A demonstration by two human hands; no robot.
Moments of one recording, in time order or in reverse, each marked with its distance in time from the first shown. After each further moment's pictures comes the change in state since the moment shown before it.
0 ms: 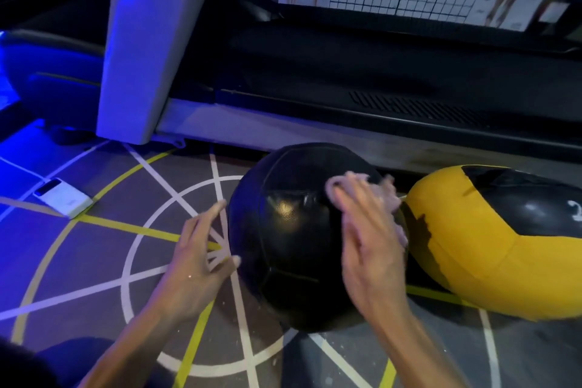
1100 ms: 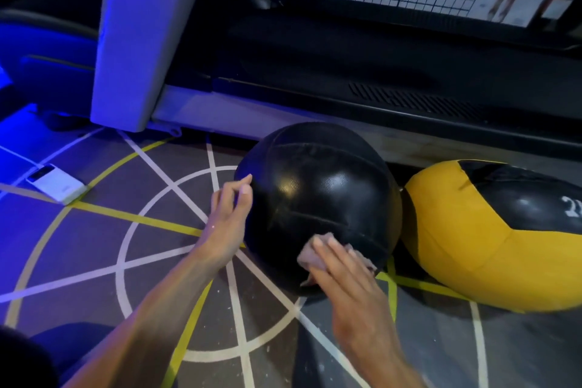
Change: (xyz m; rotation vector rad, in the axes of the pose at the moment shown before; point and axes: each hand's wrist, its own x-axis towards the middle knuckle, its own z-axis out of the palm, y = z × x) left_hand 0.045 0.040 0.040 -0.150 0.059 -0.193; right_hand -0.081 0.028 0.009 -0.377 -0.292 -0.325
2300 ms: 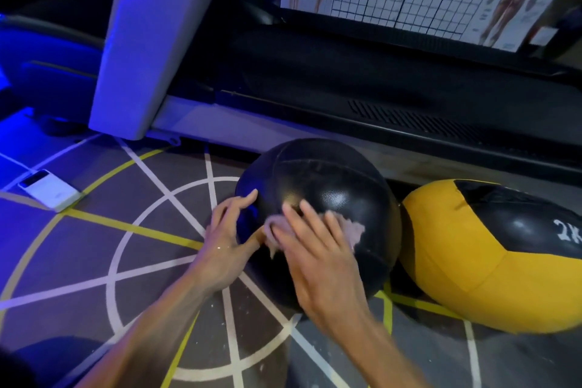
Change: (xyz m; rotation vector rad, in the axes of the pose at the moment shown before) left_hand 0.001 -0.023 -0.007 0.161 -0.077 0.179; right_hand 0.076 -0.009 0.002 -0.095 -0.080 -0.018
